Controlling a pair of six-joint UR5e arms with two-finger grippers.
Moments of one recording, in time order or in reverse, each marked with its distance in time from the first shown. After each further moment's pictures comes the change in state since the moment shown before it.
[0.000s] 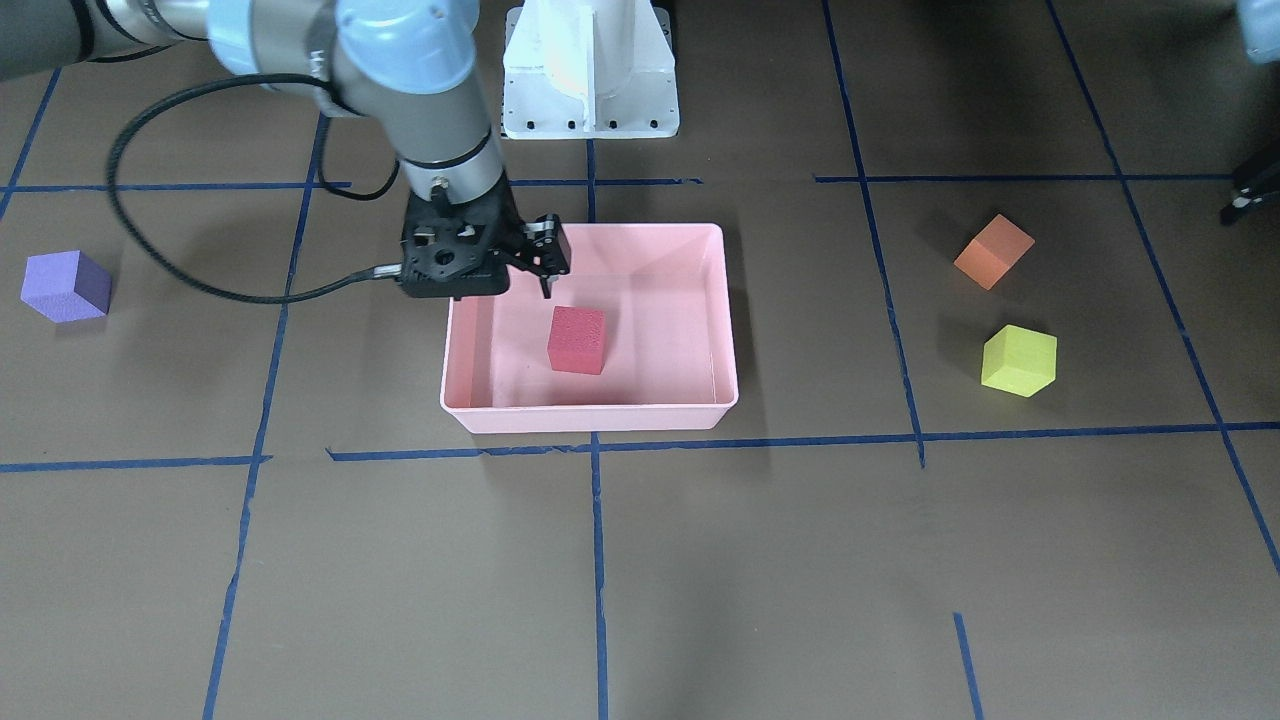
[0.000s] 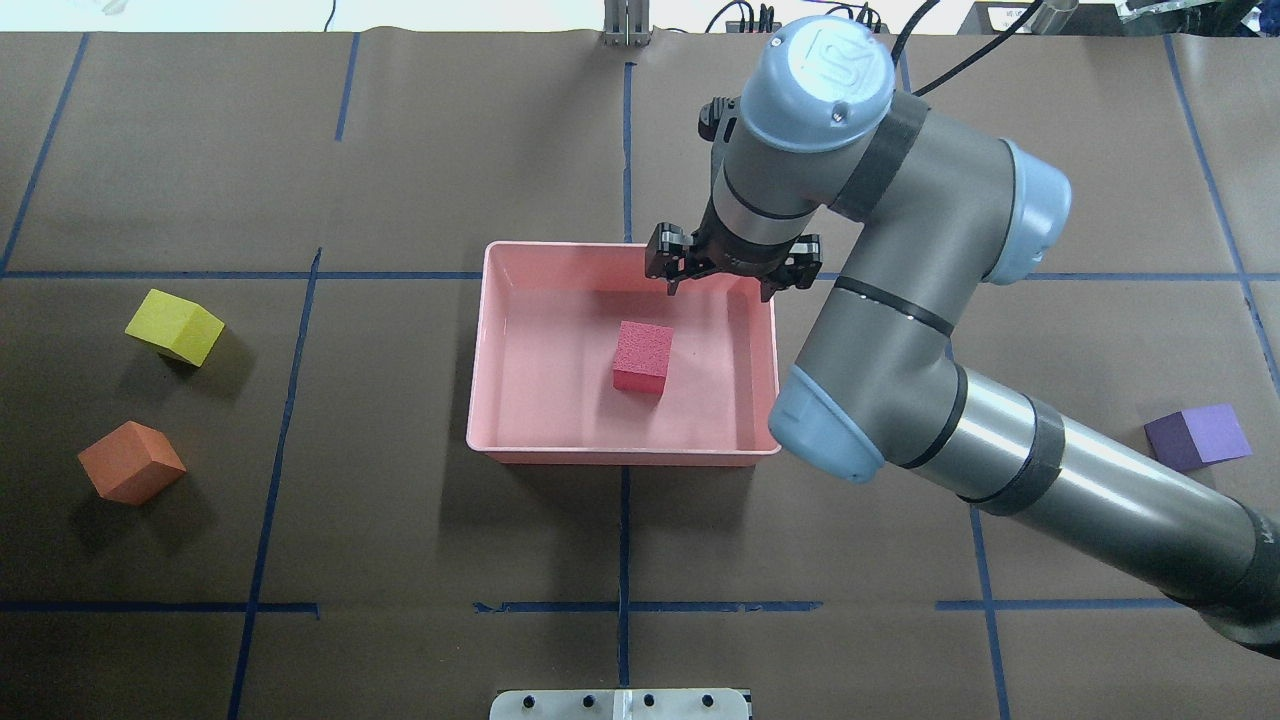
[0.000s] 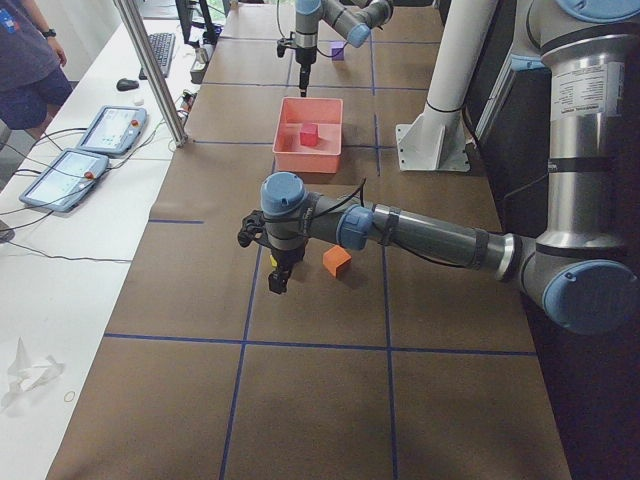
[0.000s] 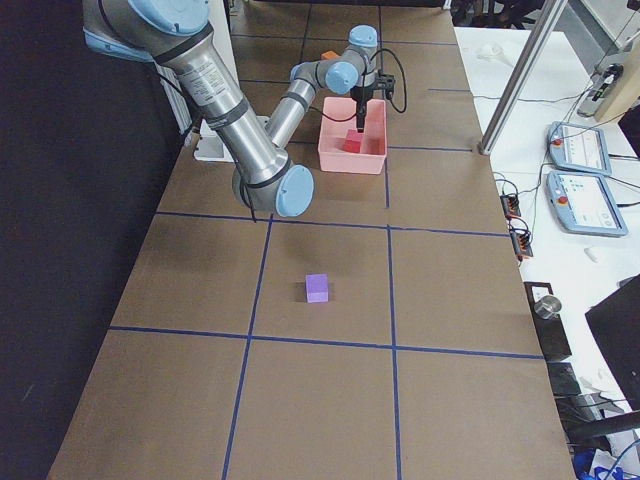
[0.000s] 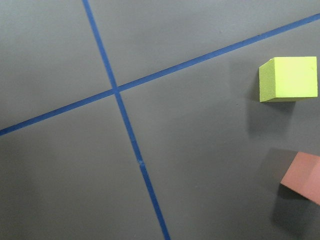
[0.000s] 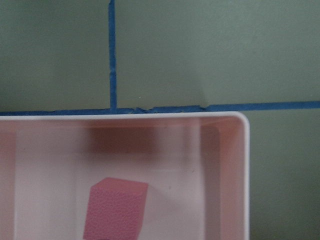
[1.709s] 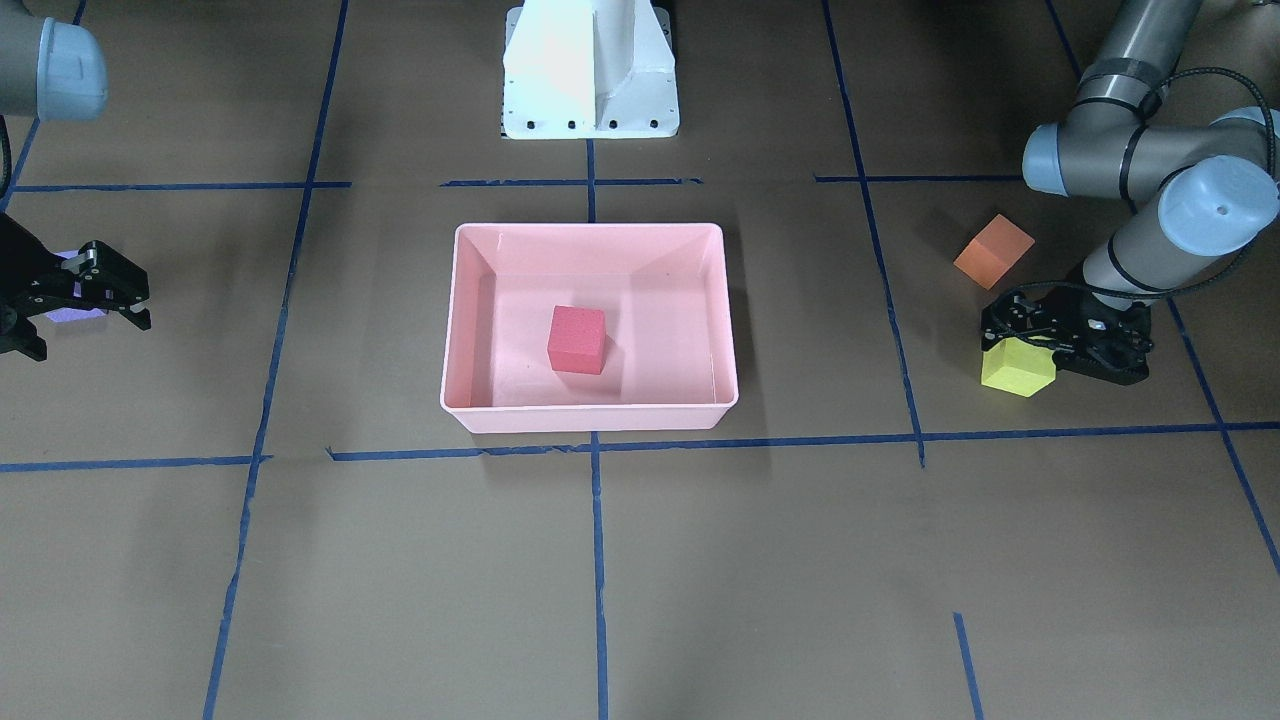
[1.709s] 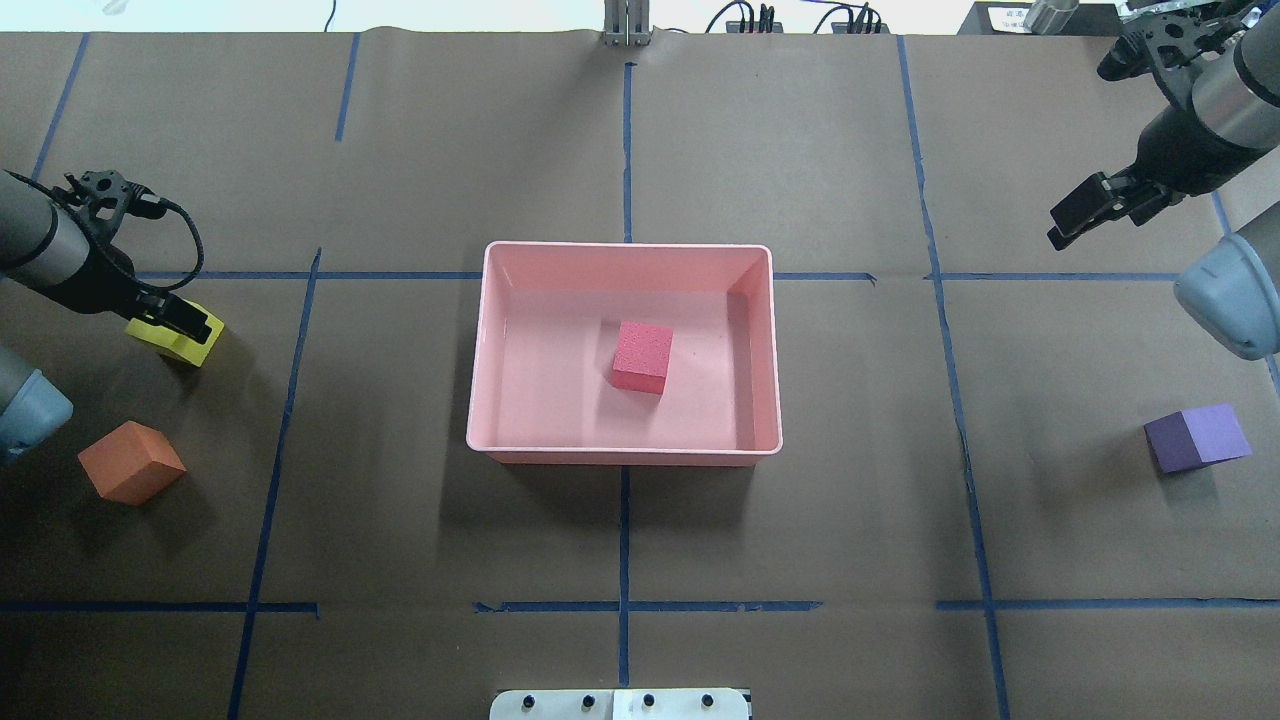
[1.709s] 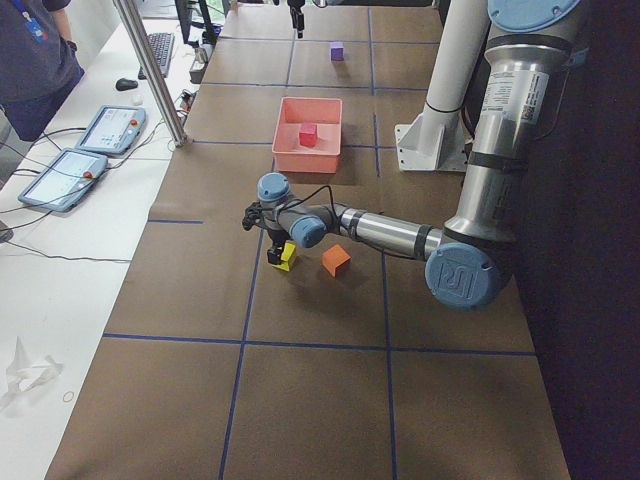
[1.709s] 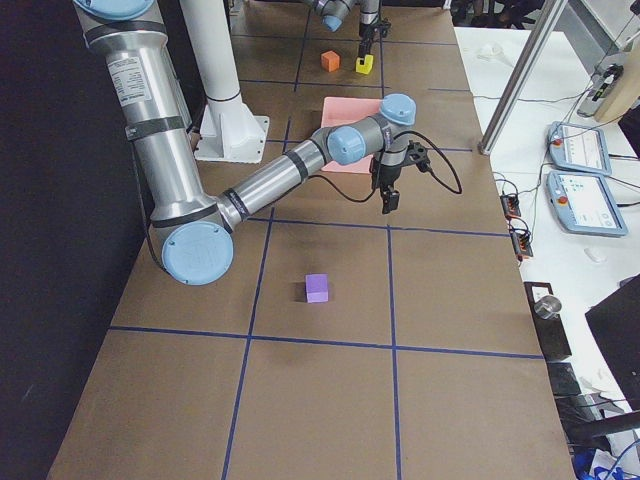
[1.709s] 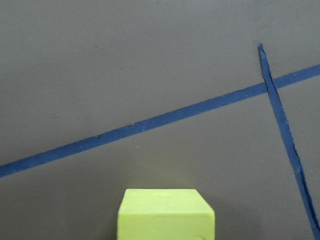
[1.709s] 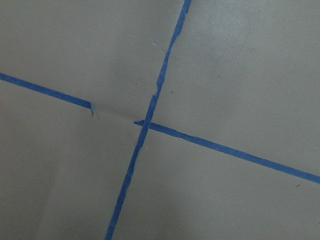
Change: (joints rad) left arm 0.395 -0.230 0.310 -0.373 0.171 -0.537; right arm 0.403 -0.445 0.111 0.013 0.236 -0.776
